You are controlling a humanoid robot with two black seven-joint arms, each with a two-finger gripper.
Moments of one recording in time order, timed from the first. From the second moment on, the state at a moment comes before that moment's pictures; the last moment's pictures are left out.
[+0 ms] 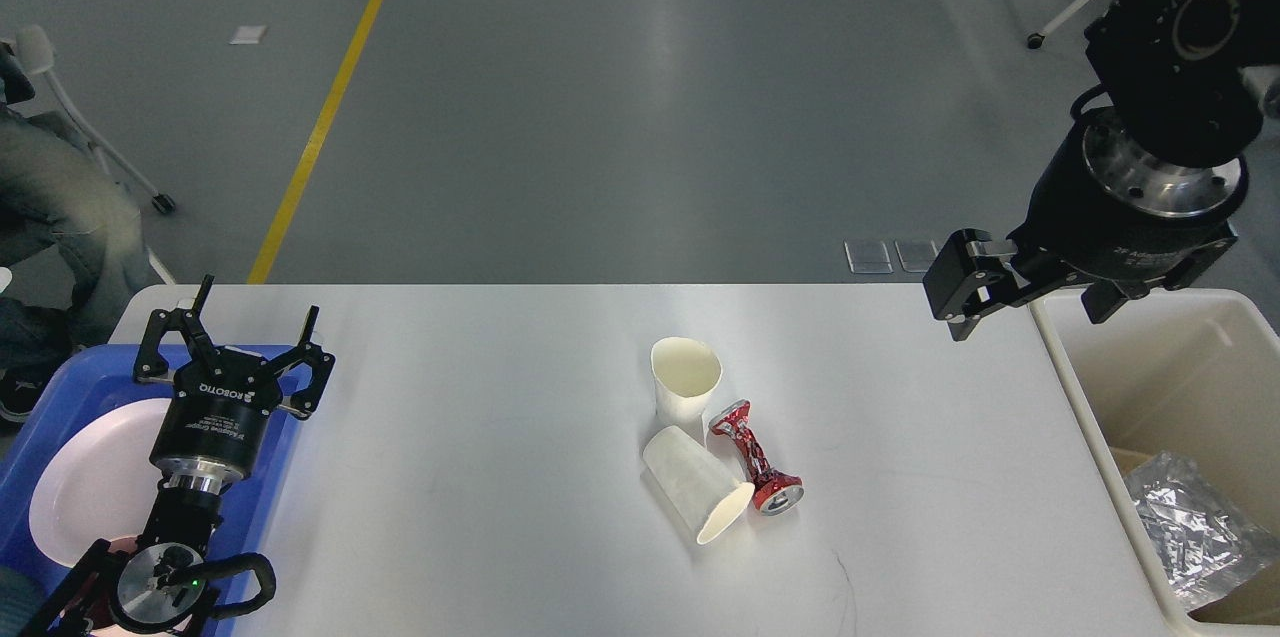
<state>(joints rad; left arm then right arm) -0.13 0.18 -1.43 -0.95 0.15 -0.58 -0.22 2.58 -0.29 -1.27 1.71 -0.01 0.75 -0.29</state>
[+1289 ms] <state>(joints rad) -0.13 0.18 -1.43 -0.95 0.15 -0.58 -0.22 1.76 -0.02 -0.77 1.29 -0.49 0.55 -0.28</state>
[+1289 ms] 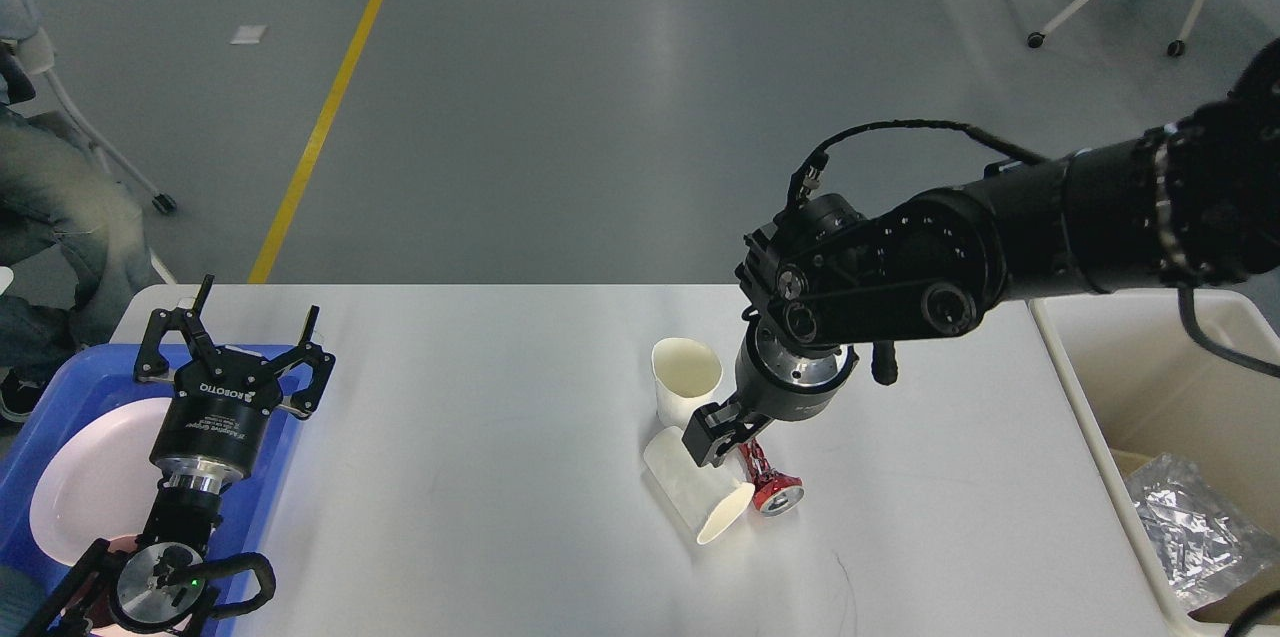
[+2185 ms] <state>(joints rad) -0.13 0.18 -1.43 -0.95 0.15 -0.58 -0.22 1.30 0.18 -0.77 0.96 -0.78 0.25 -0.28</state>
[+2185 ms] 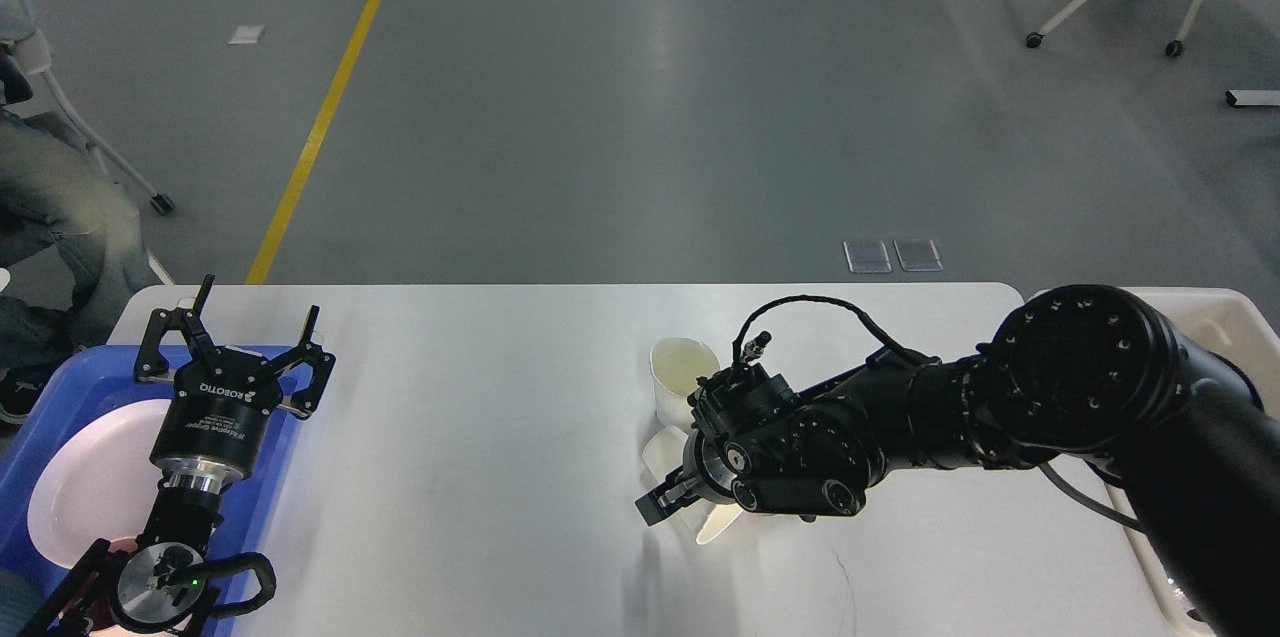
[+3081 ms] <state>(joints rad) -0.13 0.18 -1.43 -0.95 0.15 -0.58 -0.22 1.27 0.18 -0.82 0.97 -0.76 0.25 -0.28</state>
